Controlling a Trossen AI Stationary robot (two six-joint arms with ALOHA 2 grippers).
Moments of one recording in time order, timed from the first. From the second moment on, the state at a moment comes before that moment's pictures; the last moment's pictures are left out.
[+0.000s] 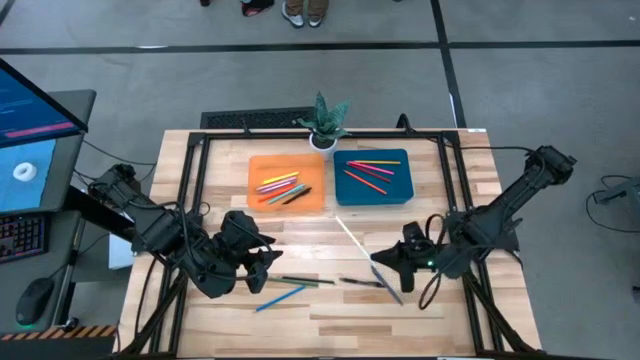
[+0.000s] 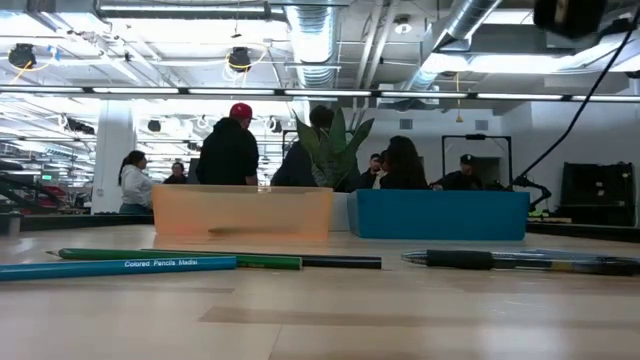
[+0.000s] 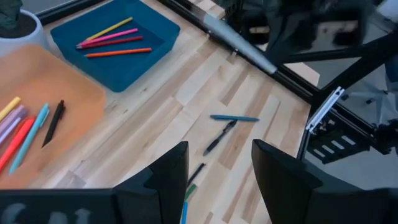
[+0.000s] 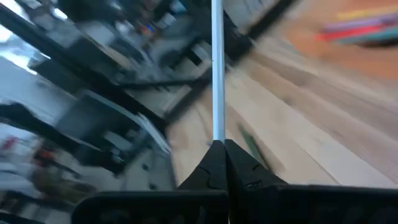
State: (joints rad) left arm -0.65 1.45 1.65 -1.05 -0.72 -1.10; right arm 0.71 1.14 0.76 -0.01 0.69 0.99
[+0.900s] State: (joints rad) left arm -0.65 1.45 1.65 -1.03 -0.78 -1.03; right arm 0.71 0.99 0.76 0.29 0.72 0.61
